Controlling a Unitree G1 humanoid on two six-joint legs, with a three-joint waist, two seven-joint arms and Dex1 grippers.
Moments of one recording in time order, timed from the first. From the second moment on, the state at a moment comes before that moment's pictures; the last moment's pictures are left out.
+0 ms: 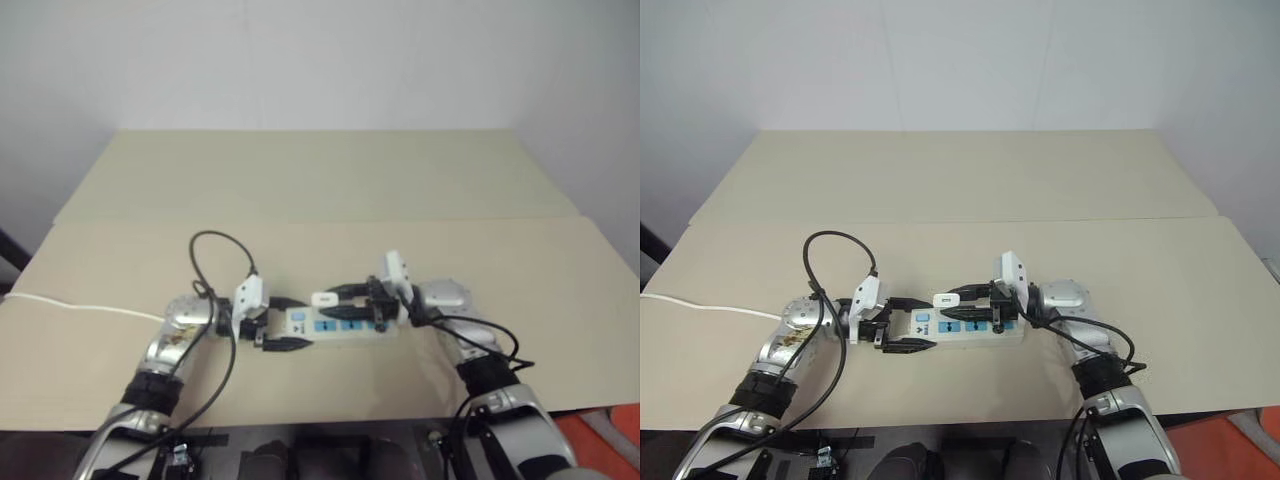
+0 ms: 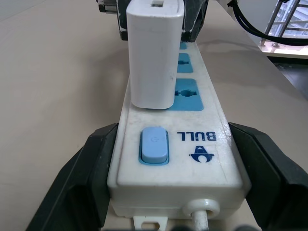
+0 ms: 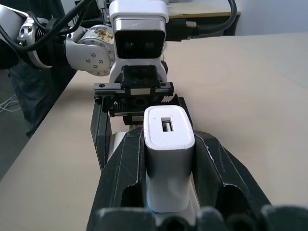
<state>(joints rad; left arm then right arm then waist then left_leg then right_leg) -0.44 0.47 -0.15 0.32 -0.28 -0.02 -1.37 -0.57 -0.33 0.19 0.38 0.33 -0.06 1.33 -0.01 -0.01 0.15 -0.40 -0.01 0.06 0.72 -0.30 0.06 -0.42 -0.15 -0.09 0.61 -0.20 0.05</state>
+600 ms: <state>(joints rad) -0.43 0.47 -0.15 0.32 -0.28 -0.02 -1.36 -0.59 -0.32 0.21 0.46 0.32 -0.13 1.34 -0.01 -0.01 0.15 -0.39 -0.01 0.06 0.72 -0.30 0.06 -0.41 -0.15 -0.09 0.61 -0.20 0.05</state>
